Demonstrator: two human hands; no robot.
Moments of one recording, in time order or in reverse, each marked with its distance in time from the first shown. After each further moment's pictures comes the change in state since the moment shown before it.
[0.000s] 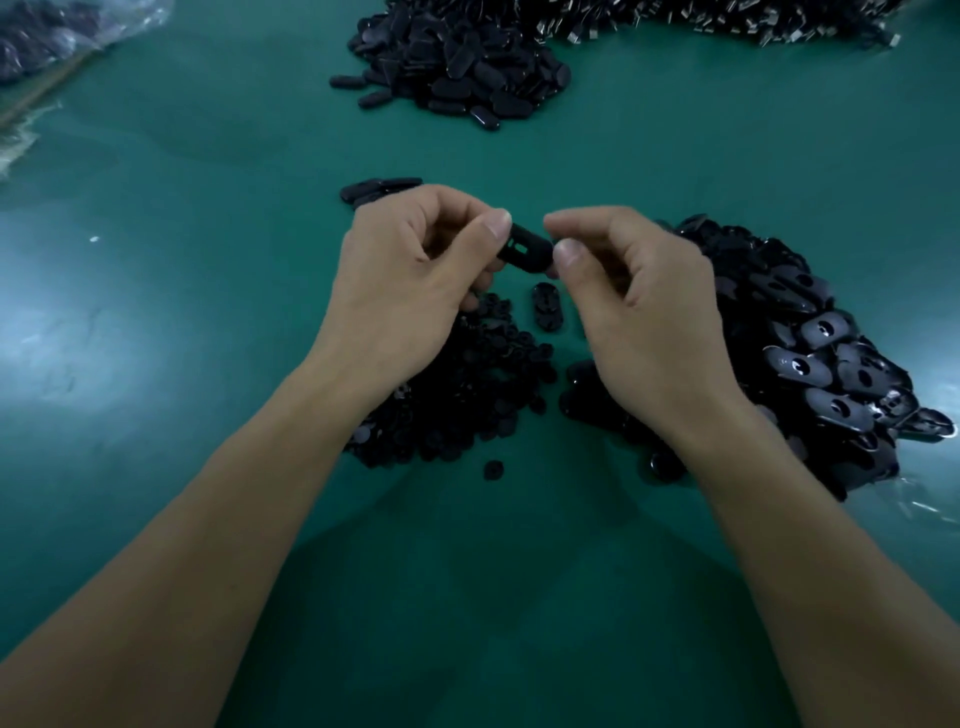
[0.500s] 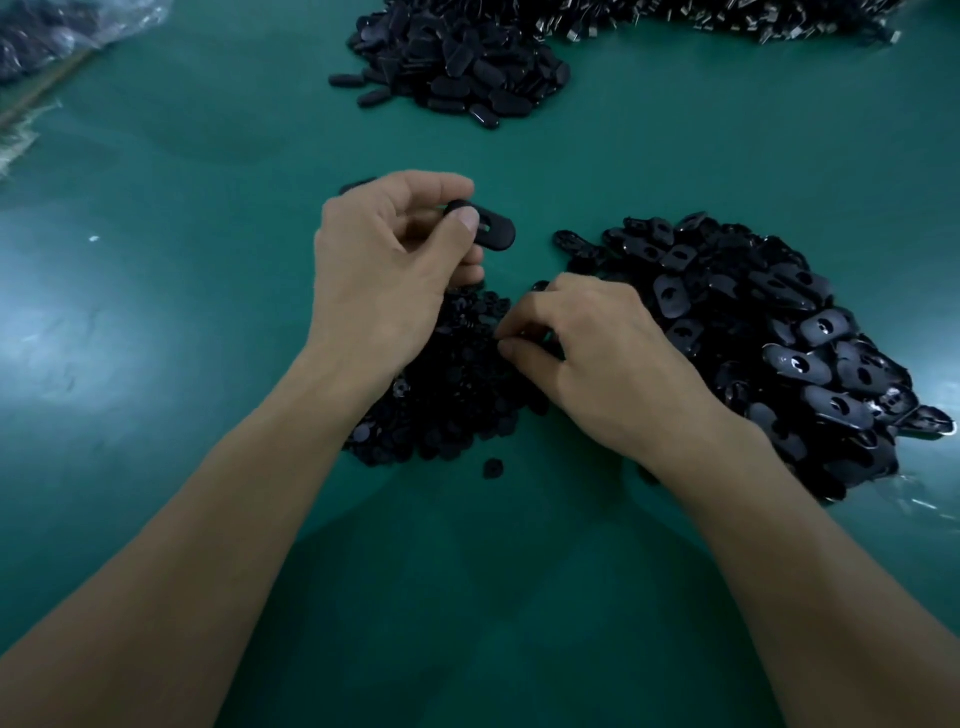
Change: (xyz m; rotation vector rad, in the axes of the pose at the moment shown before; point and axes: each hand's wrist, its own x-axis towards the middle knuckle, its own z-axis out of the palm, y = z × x) left_hand 0.002 -0.002 -0.001 -0.106 0.138 -0.034; right_hand -0.006 -0.003 0.004 -0.454 -0.435 -0.065
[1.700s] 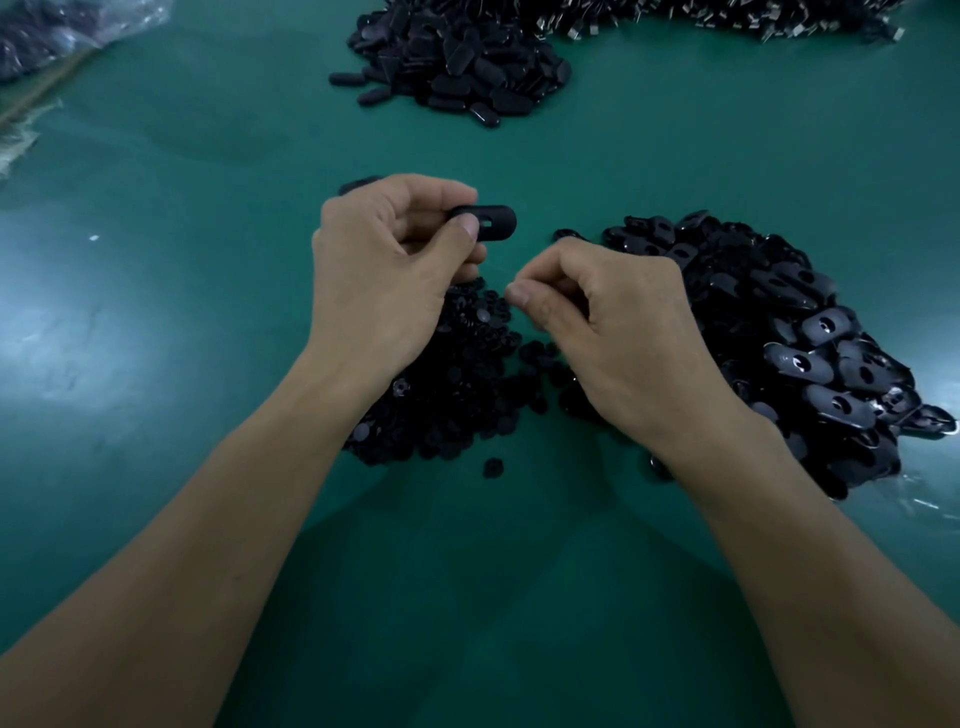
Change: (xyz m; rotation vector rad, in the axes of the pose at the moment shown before) left_hand 0.000 -0.004 0.000 0.026 0.006 0.016; right_hand 0.000 -0.001 -0.004 0.324 0.235 -0.020
